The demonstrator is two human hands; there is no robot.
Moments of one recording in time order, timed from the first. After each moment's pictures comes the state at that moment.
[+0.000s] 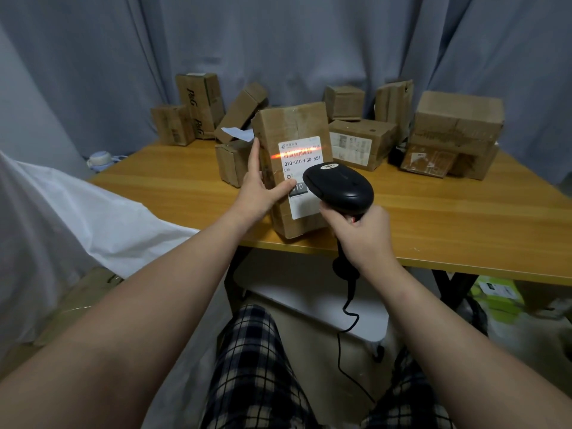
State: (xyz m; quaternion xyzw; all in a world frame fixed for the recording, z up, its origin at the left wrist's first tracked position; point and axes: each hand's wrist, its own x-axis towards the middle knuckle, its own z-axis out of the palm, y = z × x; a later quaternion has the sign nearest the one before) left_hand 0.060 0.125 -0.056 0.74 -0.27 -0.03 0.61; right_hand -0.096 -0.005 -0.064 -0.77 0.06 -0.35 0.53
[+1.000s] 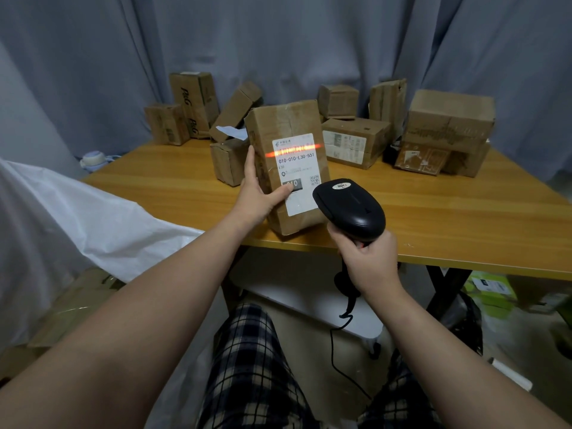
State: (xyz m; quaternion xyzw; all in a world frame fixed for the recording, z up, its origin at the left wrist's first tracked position) left_hand 0.063 0.120 -0.070 0.77 -0.24 -0.02 0.60; right_hand -0.121 -0.005 -0.088 -0.73 0.01 -0.39 0.56
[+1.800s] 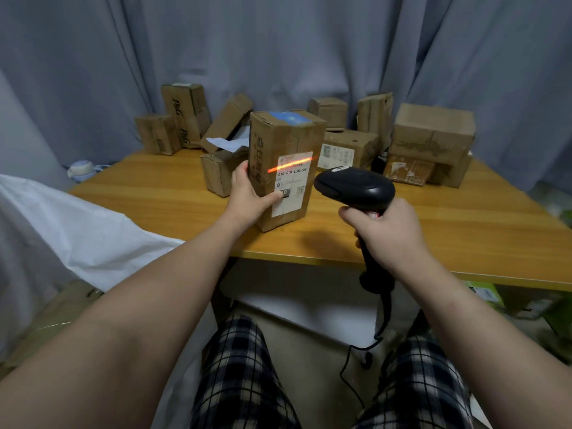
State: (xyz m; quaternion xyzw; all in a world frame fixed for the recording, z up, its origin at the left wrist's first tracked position) left_hand 0.073 0.105 -0.055 0.82 -0.22 0.06 0.52; right_hand -0.130 -0.040 -0.023 -0.82 0.12 -0.32 0.45
